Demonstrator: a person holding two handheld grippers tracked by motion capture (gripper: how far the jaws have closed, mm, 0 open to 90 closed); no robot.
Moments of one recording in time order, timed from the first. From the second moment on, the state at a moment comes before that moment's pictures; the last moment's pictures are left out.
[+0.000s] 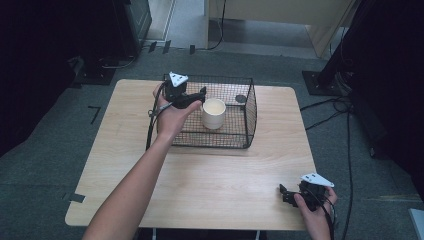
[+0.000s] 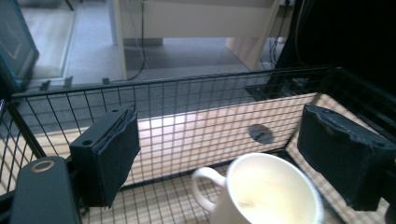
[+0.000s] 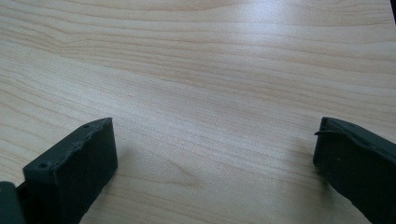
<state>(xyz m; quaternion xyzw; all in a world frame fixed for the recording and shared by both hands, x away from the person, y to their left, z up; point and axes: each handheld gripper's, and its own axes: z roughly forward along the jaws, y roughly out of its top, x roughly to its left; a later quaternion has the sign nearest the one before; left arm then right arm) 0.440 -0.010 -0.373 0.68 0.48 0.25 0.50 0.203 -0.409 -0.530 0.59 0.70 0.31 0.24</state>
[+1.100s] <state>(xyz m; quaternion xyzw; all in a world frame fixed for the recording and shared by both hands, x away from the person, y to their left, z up) 0.292 0.064 -0.405 0.72 0.46 0.24 0.46 0.203 -0.409 -0.530 0.60 0.70 0.31 0.24</state>
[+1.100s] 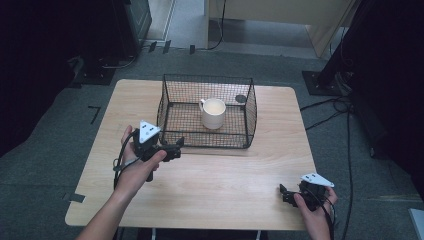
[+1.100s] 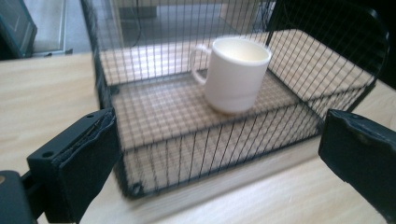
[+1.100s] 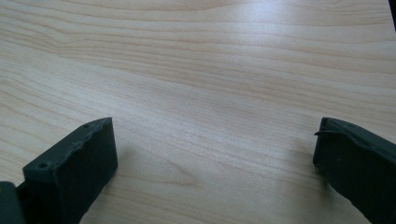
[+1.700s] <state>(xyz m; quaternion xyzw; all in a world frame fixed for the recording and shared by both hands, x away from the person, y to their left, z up) 0.254 0.129 -0.484 0.72 0.52 0.25 0.40 0.203 -0.409 -0.530 0.60 0.70 0.31 0.24</state>
